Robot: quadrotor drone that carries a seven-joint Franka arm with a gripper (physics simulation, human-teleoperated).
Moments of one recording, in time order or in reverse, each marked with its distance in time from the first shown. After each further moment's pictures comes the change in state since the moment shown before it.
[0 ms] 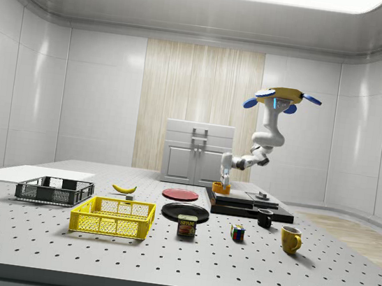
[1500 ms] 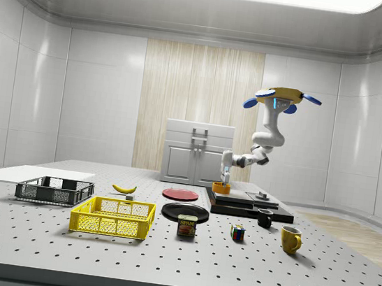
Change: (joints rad) arm -0.001 -0.022 0.043 -0.040 0.045 -0.022 0.014
